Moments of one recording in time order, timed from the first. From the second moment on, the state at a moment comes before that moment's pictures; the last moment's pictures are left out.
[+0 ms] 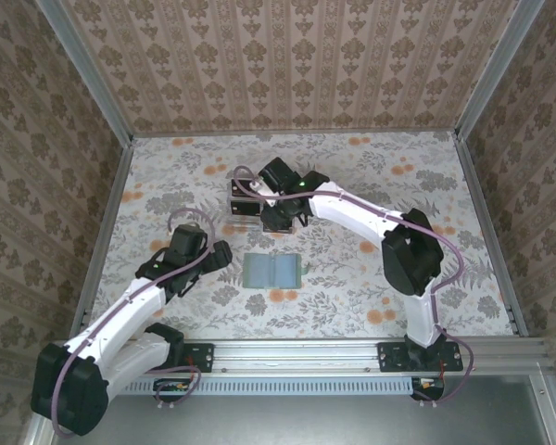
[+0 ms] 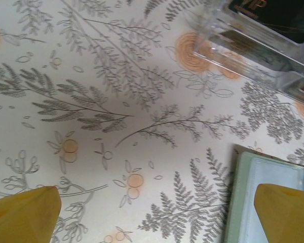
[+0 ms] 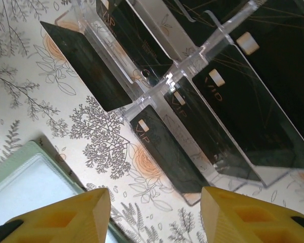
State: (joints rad) left arm -0.43 0.92 0.51 -0.50 -0.09 -0.64; right arm 0.74 2.01 1.72 -0.77 0.05 -0.11
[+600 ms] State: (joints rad) left arm -0.31 0.82 0.45 -0.53 -0.06 -0.70; right arm 0.83 2.28 2.03 -0.84 0.08 -0.27
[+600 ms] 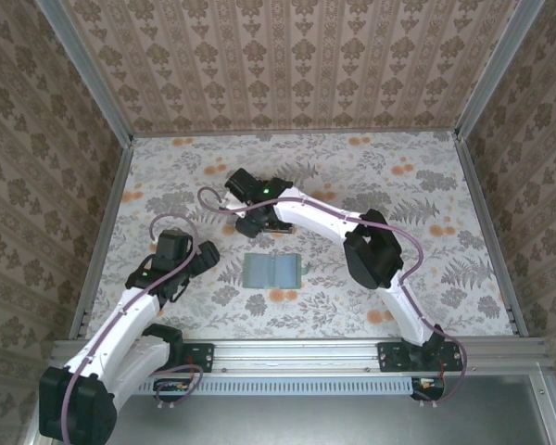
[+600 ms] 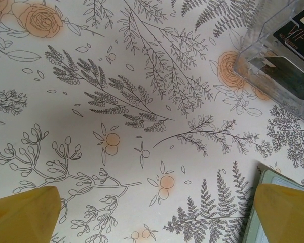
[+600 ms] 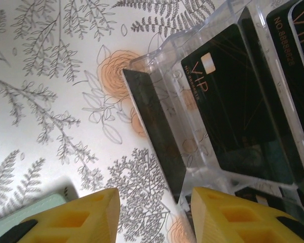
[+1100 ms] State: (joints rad) left arm -0.29 0.82 0.44 -0.53 -0.04 -0.70; right arm 0.84 2.40 2.16 -0.85 0.08 -0.29
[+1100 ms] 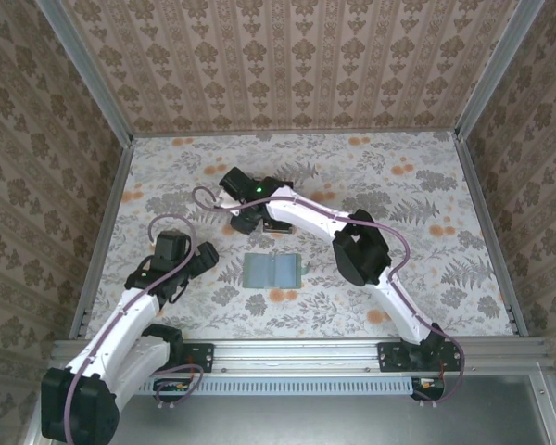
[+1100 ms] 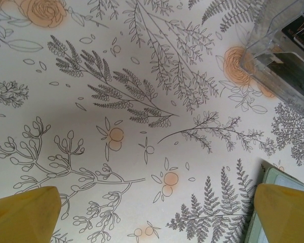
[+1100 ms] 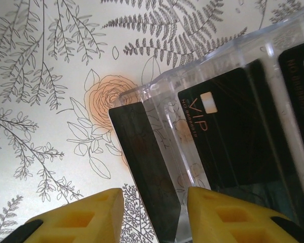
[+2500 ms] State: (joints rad) left arm -0.28 0.82 0.40 -0.51 0.00 -0.71; right arm 0.92 2.42 2.18 -0.82 0.19 -0.45
